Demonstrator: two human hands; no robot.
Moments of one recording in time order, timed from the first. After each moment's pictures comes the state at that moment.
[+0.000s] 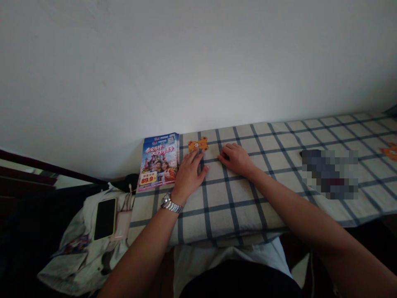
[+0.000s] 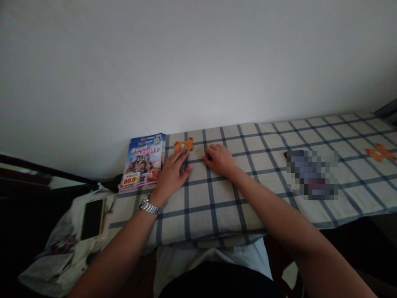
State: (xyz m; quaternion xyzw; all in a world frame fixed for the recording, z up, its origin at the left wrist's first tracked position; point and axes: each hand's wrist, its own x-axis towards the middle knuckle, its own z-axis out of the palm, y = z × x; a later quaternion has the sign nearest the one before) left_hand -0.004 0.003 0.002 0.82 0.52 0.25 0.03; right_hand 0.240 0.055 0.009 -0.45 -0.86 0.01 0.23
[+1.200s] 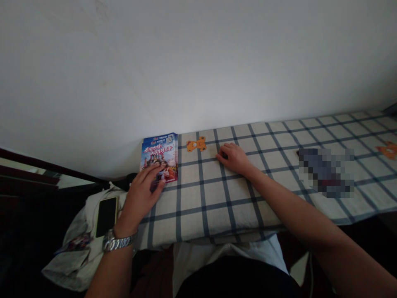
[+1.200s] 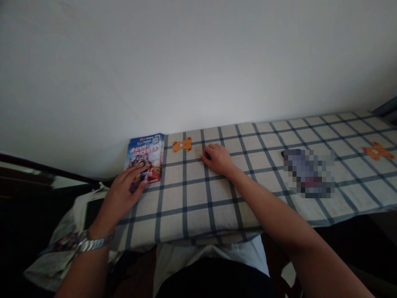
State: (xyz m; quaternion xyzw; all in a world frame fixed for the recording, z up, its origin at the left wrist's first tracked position) left_hand -0.135 -0.058 0.029 0.78 0.58 0.24 0.01; right_hand 0.237 0.058 0.004 -0.46 -0.85 0.06 0.24
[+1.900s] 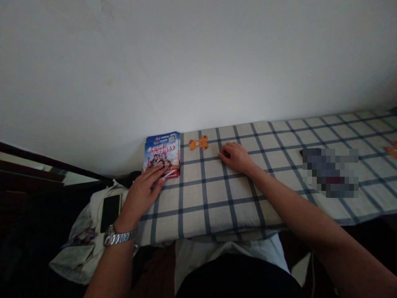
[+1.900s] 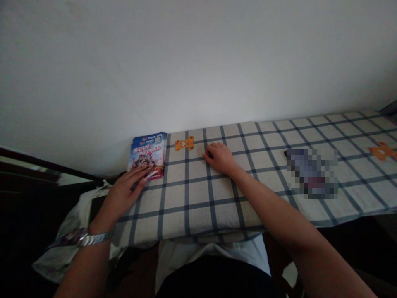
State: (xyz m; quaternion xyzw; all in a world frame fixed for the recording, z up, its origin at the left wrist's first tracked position) left_hand -0.150 -0.057 0.022 0.80 0.56 0.21 0.04; right_hand 0.239 0.061 0.002 -0.46 -0.85 0.07 0.25
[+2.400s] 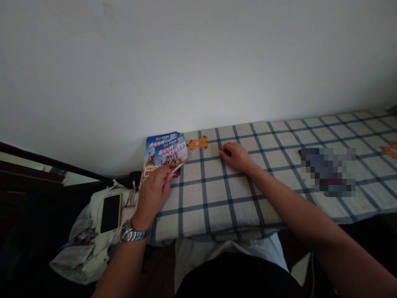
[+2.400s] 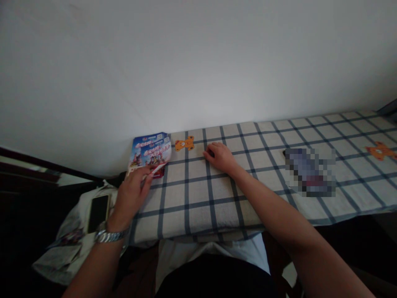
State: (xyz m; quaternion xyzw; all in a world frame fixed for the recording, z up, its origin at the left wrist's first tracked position) left_hand -0.100 -0.064 0.035 0.78 0.57 0.27 -0.02; right_hand 0.241 0.063 0.001 -0.46 -0.83 0.12 0.29
